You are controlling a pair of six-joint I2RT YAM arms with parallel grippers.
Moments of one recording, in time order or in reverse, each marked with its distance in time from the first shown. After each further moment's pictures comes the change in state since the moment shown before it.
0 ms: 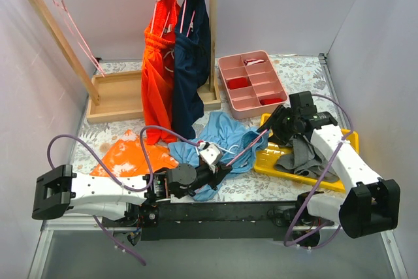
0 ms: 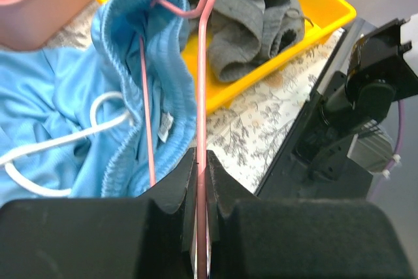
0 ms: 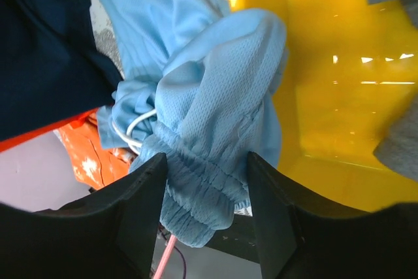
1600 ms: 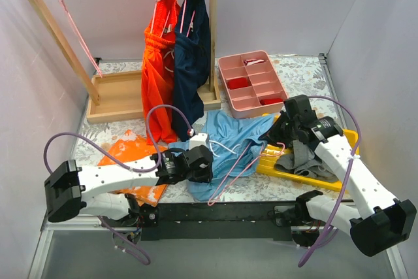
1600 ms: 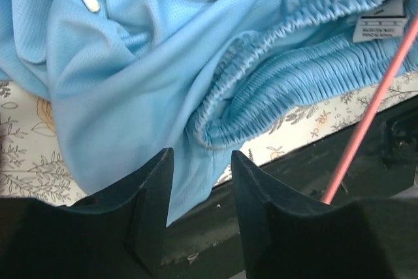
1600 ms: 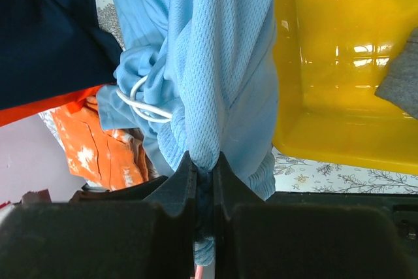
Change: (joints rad) left arm 0.183 0.125 0.277 -0.921 0.085 -0.642; right arm 0.166 -0.142 0.065 -0.167 0.142 0.119
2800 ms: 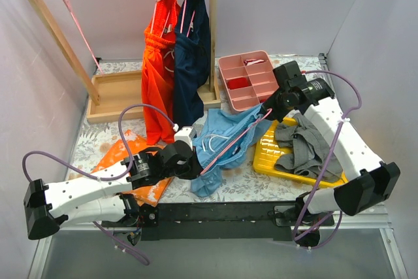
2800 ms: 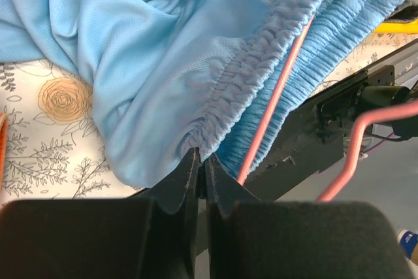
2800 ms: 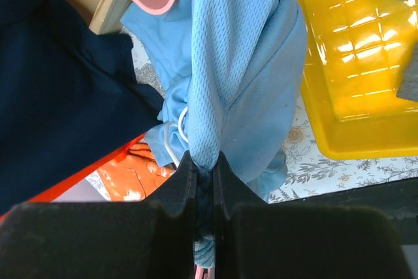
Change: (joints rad) left arm 0.078 -0.242 -0.029 -0.029 0.111 0.025; right arm 0.020 0.316 0.465 -0.227 0.160 0.157
